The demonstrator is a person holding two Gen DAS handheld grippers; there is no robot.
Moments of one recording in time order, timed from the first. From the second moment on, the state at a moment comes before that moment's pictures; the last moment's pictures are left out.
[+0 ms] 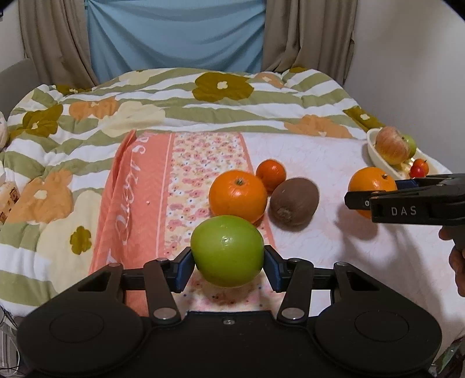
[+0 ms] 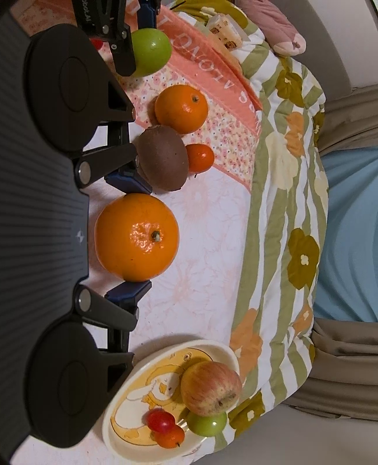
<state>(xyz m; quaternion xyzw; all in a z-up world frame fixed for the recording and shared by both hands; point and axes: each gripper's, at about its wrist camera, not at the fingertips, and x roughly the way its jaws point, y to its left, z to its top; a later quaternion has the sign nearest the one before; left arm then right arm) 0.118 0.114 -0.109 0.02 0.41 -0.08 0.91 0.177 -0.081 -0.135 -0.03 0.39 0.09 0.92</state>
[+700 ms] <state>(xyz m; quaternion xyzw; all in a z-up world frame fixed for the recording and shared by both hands) 0.094 0.045 -0.019 0.01 0.35 -0.10 0.93 0.129 -0.164 -0.037 0.00 0.34 0.09 0.94</state>
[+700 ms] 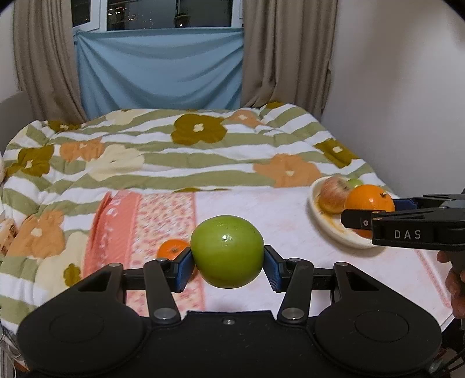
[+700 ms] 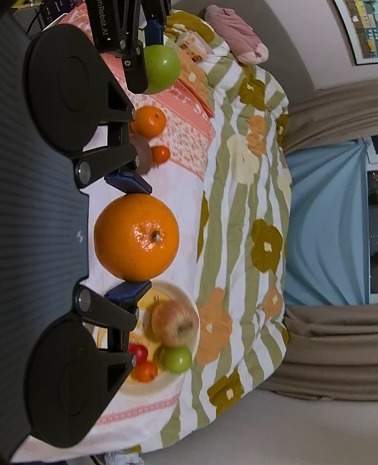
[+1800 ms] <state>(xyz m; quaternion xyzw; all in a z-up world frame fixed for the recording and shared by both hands) 0.181 -0.147 -0.065 0.02 0.39 -0.15 0.91 0.179 -0.351 -0.081 0.01 0.38 0.08 0.92</state>
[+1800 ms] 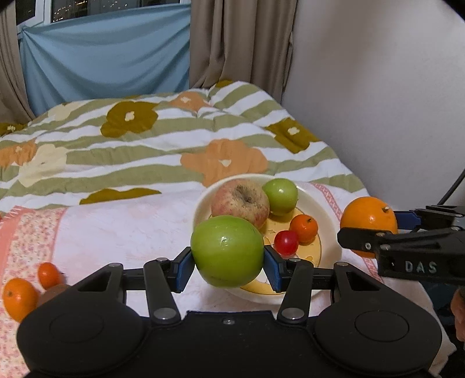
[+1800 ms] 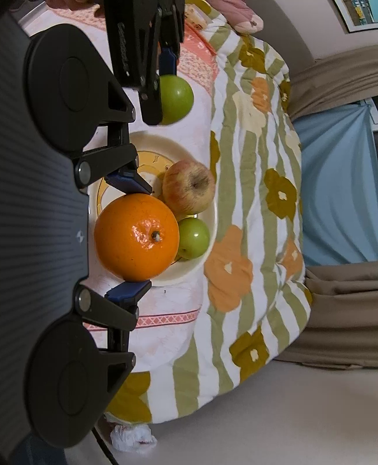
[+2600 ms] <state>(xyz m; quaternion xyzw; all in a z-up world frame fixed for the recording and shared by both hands) 0.213 -0.178 -0.092 0.05 0.40 -0.11 0.91 0.200 -0.361 -0.111 -0.03 0.38 0.14 0.91</state>
